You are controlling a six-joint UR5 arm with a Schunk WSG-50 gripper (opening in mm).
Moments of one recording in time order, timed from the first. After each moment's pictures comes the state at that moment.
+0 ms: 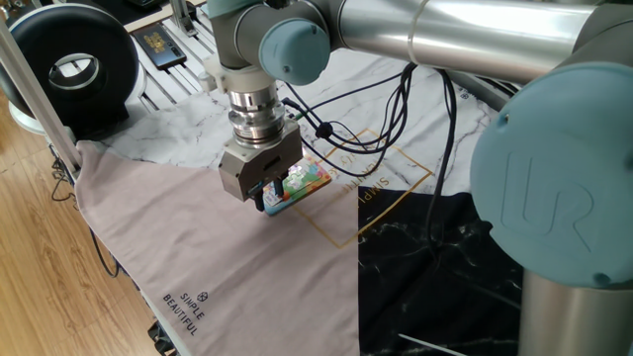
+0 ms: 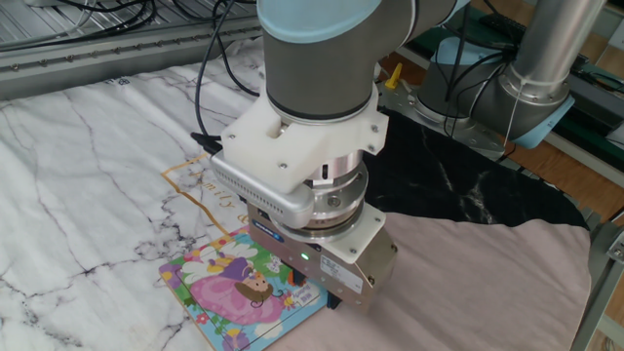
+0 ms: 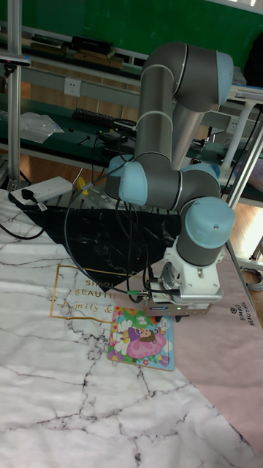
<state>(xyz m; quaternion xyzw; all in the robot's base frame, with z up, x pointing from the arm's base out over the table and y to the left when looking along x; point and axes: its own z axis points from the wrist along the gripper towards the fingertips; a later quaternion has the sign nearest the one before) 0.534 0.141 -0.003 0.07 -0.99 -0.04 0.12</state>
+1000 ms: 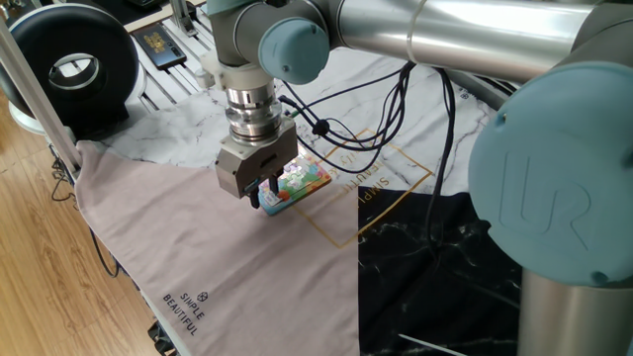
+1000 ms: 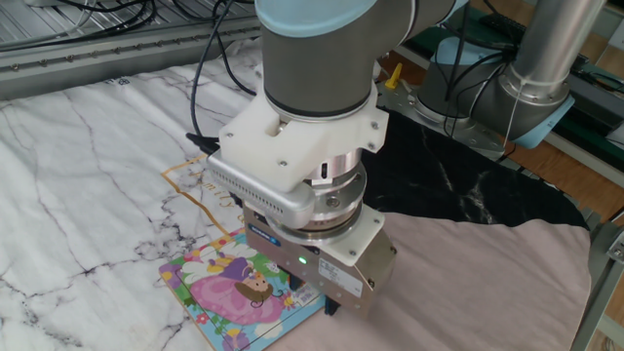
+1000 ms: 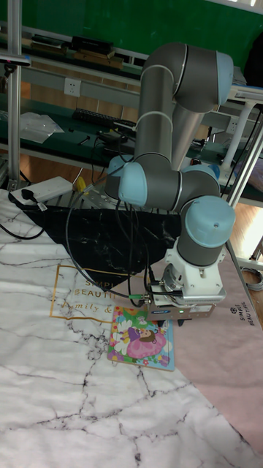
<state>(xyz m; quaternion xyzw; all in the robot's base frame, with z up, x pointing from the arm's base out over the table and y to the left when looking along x) 0.551 0.145 -0.003 0.08 -0.99 -0.05 0.09</state>
